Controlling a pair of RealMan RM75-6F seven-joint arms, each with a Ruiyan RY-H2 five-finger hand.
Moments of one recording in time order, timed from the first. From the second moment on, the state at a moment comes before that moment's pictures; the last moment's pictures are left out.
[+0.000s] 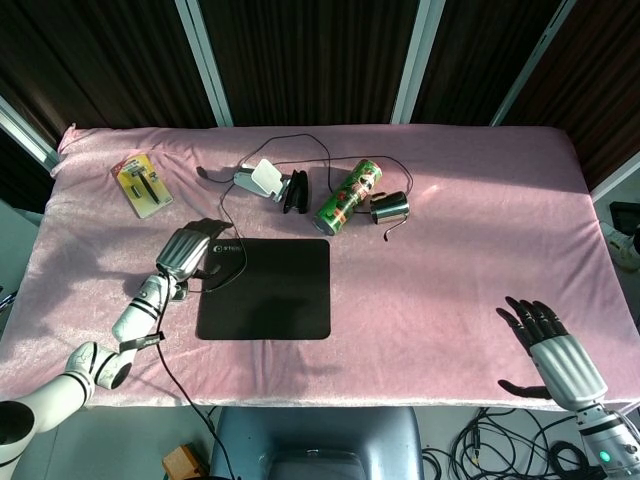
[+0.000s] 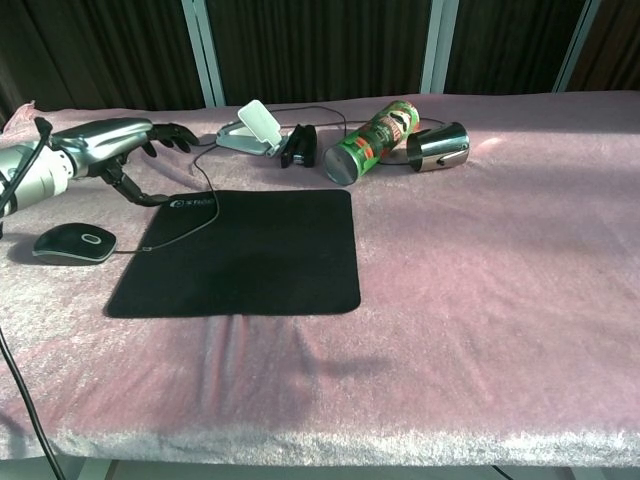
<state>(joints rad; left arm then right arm) -0.83 -1.65 -0.12 -0.79 1.43 0.85 -0.30 0.15 -1.06 -0.08 -1.57 -1.72 1.41 0.03</state>
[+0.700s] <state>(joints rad) -0.67 -1.35 -0.04 -1.14 1.42 0.93 -0.22 0.18 -1.05 -0.08 -1.59 -1.71 1.33 0.02</state>
